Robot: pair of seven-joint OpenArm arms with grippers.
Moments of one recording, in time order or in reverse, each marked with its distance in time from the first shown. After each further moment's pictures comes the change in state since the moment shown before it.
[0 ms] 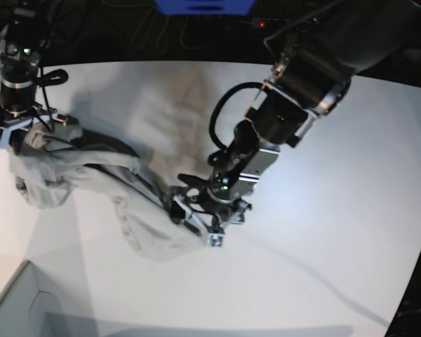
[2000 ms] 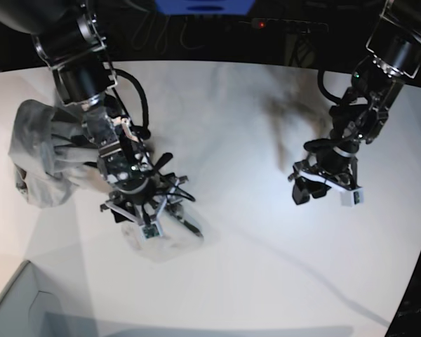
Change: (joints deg) left arm 25.8 -35.3 -6.3 43.1 -30.9 0.5 0.1; right arm 41.2 6.0 -44.3 -55.0 -0.3 -0.3 5.2
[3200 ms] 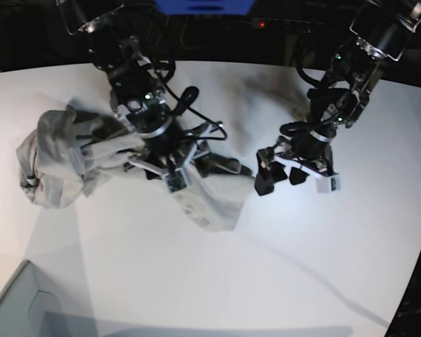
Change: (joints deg) left arm 4.4 4.7 0.3 5.7 0.0 -0.2 0.3; right arm -22.2 0.3 -3.3 34.1 0.0 0.0 -5.4
